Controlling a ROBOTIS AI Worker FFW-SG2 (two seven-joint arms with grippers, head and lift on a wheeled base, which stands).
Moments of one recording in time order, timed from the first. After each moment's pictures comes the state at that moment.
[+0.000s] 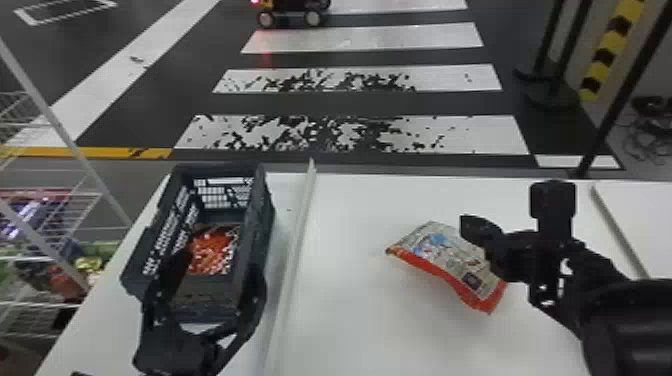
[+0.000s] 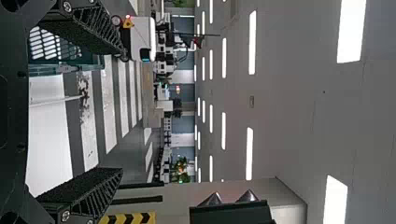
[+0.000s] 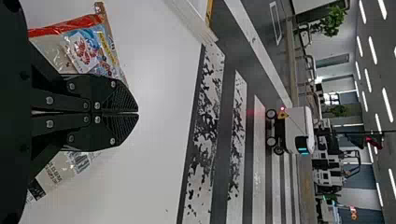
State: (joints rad) left arm 0.66 0.06 0.11 -1.90 0.13 -0.53 -0.25; right arm -0.02 -0.12 0.10 -1.69 -0.11 0.61 0.30
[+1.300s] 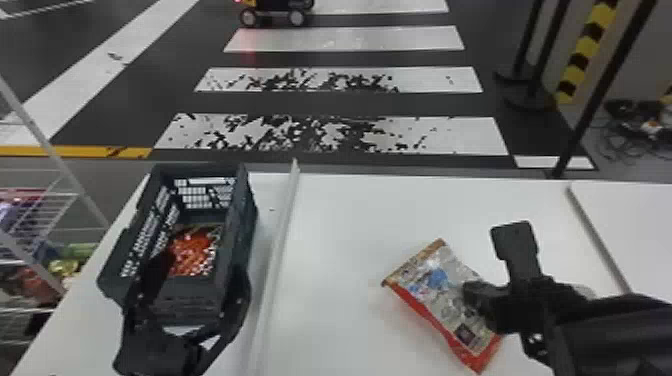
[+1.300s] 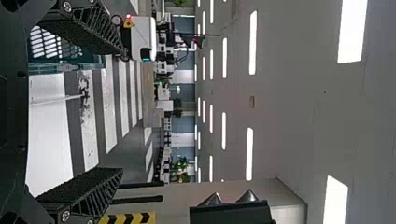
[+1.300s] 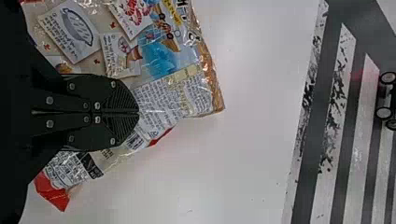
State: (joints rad) left arm 0.65 0.06 0.10 -1.89 0.13 -0.53 -0.25; right arm 0.05 -0.10 0.15 -1.85 0.08 1.10 0.21
